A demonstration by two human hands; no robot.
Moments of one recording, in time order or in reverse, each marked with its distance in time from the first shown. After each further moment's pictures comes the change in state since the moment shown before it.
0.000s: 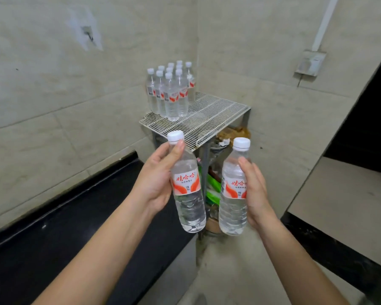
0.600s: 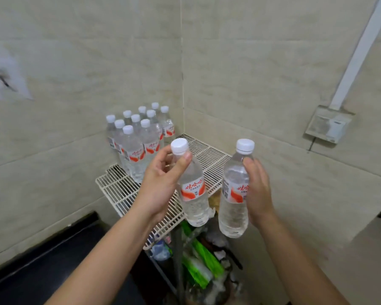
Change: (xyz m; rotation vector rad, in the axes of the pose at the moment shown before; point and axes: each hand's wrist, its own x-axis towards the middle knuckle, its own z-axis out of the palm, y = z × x) left_hand 0.314 0.001 0.122 0.191 0.107 0.193; right_hand 0.351 -0.067 -0.047 -0.100 -0.037 -0.207
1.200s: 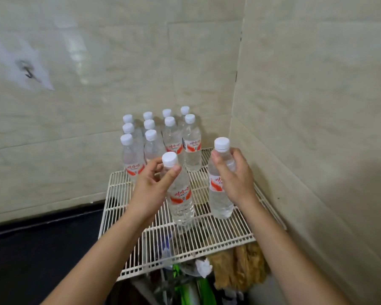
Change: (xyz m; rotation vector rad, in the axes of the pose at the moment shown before) left_hand 0.176 -0.076 0.035 0.247 0.570 0.088; right_hand 0.274 0.093 0.044 -0.254 -0.568 -0.030
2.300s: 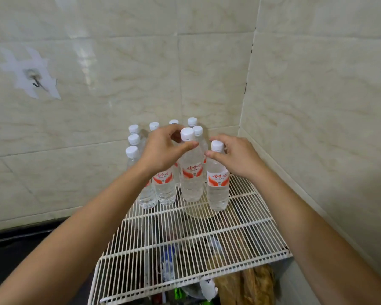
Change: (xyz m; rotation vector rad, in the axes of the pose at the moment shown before) left_hand 0.111 0.055 0.002 0.693 -0.059 0.369; right_hand 0.100 -0.033 0.001 -0.585 -0.316 -0.228
